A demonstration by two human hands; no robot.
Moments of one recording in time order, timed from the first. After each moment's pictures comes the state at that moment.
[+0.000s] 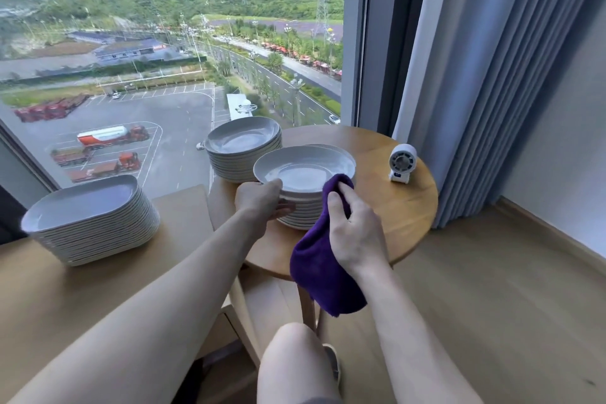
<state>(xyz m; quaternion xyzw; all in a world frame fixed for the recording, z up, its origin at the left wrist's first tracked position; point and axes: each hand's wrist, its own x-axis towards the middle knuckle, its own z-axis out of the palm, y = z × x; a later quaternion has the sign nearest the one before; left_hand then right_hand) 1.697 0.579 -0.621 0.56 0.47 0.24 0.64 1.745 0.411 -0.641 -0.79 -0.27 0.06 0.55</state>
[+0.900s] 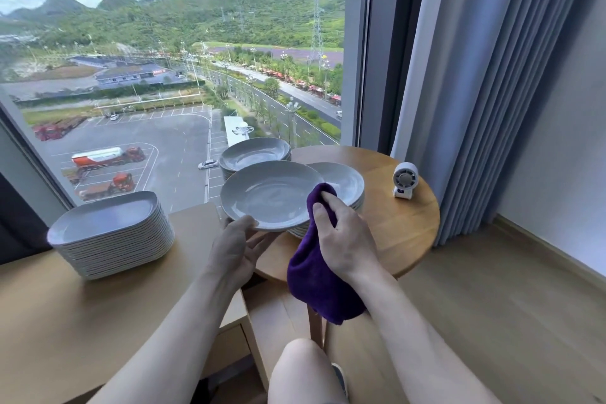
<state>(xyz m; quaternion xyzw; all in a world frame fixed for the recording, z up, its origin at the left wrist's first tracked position) 1.601 0.575 -0.623 0.36 0.32 0.32 0.82 1.713 0.427 -0.620 -0.79 -0.34 0.05 0.50</state>
